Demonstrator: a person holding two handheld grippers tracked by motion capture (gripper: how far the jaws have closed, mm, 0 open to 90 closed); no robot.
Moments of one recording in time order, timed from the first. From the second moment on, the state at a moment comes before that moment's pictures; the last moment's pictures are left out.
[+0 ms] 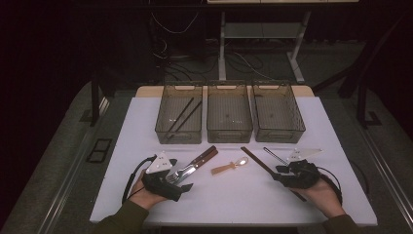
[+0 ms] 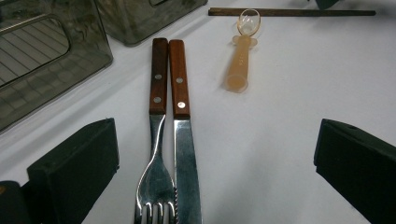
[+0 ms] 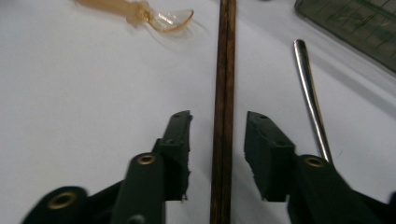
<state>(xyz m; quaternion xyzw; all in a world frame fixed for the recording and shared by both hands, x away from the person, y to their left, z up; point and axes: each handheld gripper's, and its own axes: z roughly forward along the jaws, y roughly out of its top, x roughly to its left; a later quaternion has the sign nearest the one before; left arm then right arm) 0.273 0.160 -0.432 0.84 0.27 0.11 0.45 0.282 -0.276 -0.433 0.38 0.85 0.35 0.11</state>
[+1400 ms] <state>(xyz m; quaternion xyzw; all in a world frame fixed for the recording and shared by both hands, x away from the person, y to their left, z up) 0.273 0.160 -0.432 0.84 0.27 0.11 0.45 0.284 -0.280 -0.443 0.37 0.87 0.30 0.12</state>
